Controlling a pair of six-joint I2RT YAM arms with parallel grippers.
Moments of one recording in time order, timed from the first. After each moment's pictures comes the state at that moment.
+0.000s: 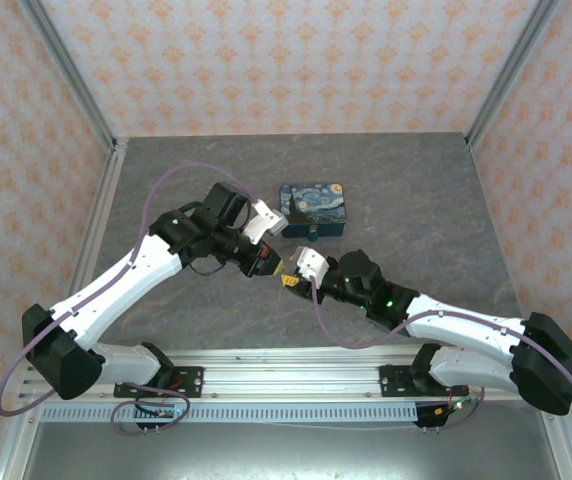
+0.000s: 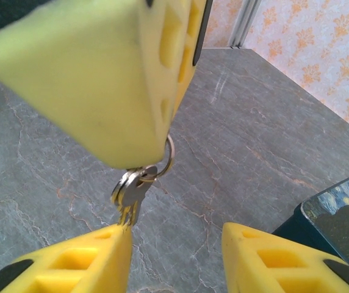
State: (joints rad) left arm -0.60 1.30 1.23 -0.88 0.58 -0.09; right arm 0.94 1.08 0.52 0.25 -0.11 -0.27
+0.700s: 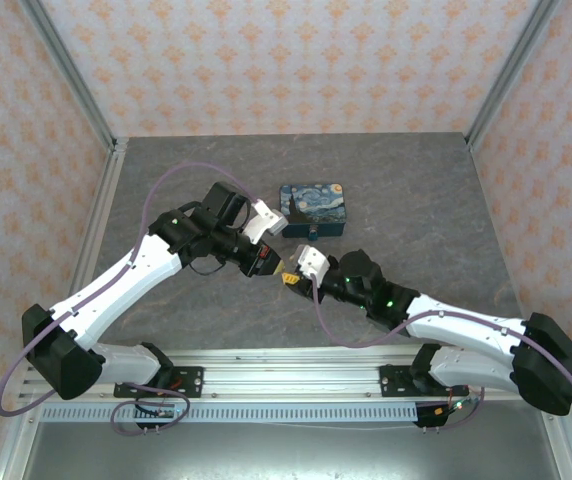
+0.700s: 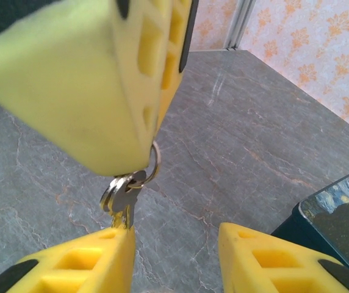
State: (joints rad) left arm -0.60 1.30 1.23 -0.88 0.60 -0.09; right arm 0.94 1.08 0.52 0.26 -0.09 -0.24
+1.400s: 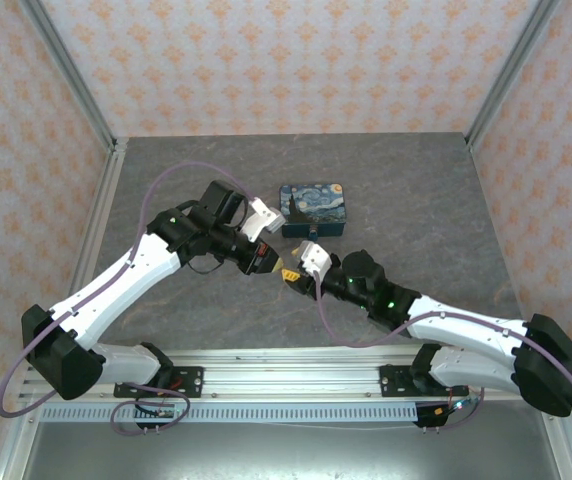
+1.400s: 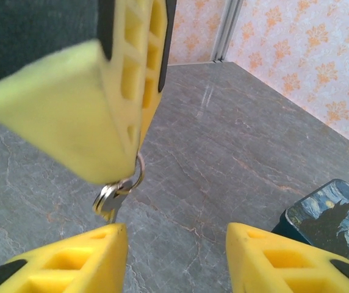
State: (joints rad) left arm -0.58 1.30 1.23 -0.88 0.60 -0.09; right arm 0.94 1.07 0.51 0.31 -0.06 -0.21
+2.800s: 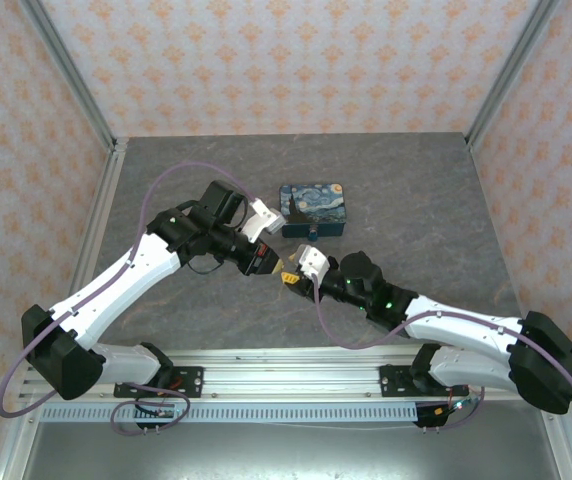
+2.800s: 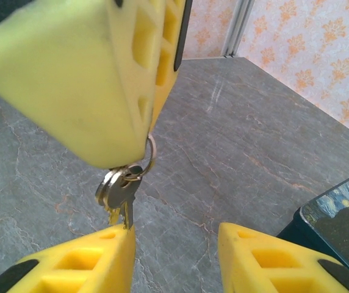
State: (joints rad) left arm -0.58 1.30 1.23 -0.89 0.63 -0.09; right arm 0.94 1.09 0.50 0.33 -0.09 -0.23
